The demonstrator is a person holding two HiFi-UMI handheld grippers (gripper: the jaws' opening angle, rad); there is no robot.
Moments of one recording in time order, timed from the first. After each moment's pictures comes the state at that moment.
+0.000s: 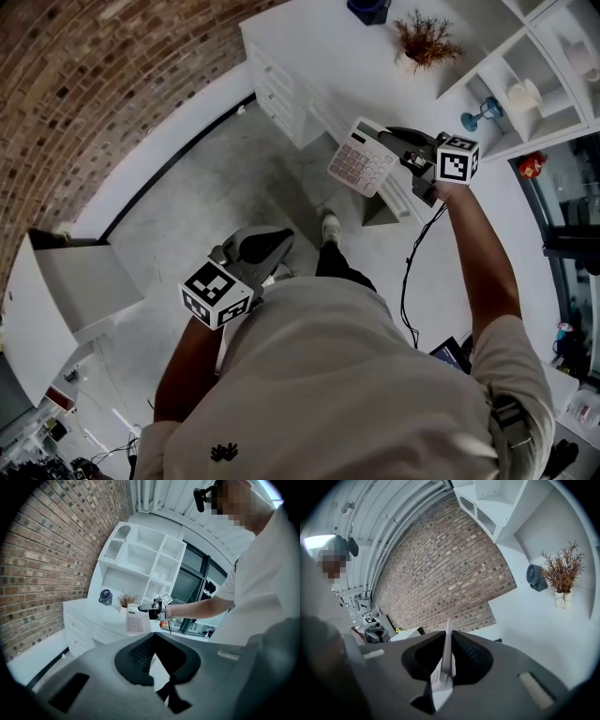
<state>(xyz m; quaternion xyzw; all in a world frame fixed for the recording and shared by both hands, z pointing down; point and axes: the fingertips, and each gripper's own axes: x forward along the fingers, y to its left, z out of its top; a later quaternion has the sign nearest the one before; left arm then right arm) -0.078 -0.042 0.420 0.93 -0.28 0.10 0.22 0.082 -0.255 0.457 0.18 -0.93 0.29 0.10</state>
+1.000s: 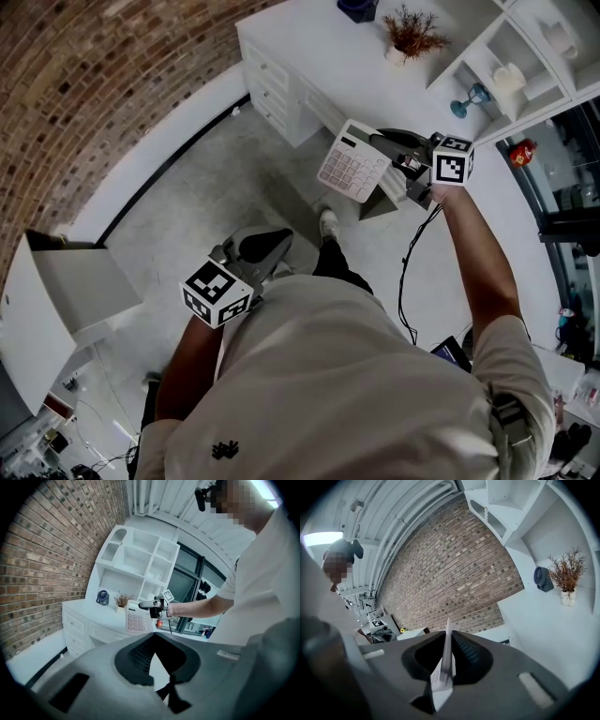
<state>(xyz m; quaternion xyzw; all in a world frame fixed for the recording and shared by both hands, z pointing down) -0.088 0.013 0.423 0.94 -0.26 0.09 0.21 0.057 -0.180 0.430 0.16 -0.94 0.28 0.08</state>
